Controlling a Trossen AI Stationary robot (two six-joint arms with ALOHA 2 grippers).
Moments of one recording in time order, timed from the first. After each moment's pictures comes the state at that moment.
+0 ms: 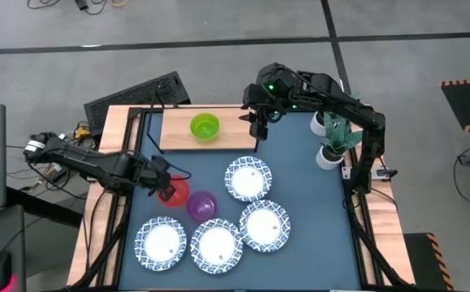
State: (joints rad) left arm -0.20 0.98 0.71 -0.99 -0.27 -1.04; right arm -0.24 1.82 2.30 -1.17 0.02 -0.15
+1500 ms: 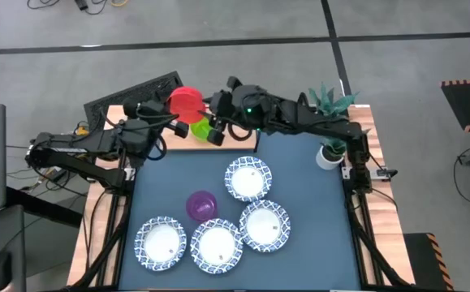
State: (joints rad) left arm -0.05 1.07 1.17 -0.24 -1.32 0.08; right arm -0.08 1.97 2.30 -0.56 0.37 -0.21
